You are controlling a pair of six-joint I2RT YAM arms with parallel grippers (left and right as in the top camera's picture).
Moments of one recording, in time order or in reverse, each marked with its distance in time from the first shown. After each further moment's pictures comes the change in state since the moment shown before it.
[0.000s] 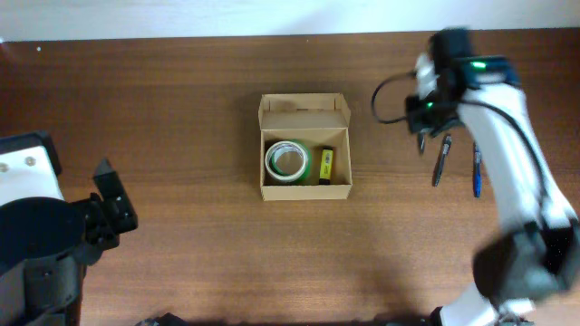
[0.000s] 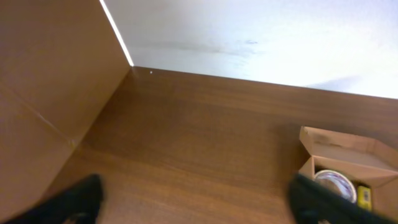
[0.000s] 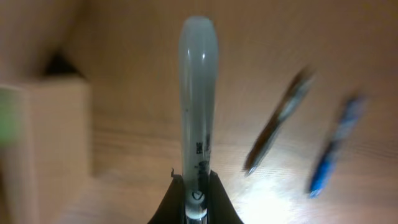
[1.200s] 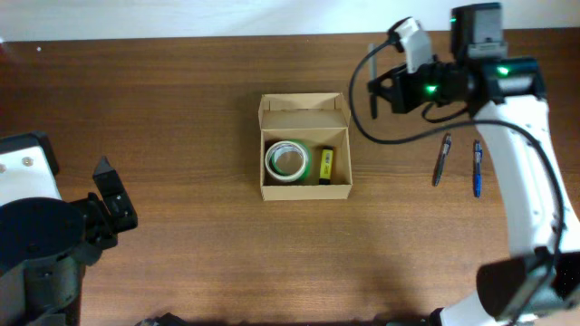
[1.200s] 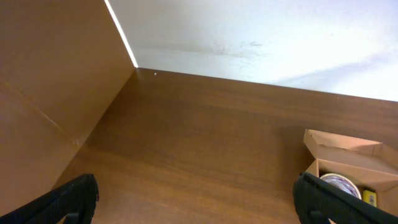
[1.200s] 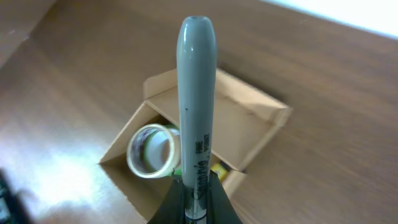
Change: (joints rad) left arm 0.000 0.000 0.000 0.000 -0.017 0.000; right arm 0.023 -0.032 0.041 0.184 -0.642 -0.257
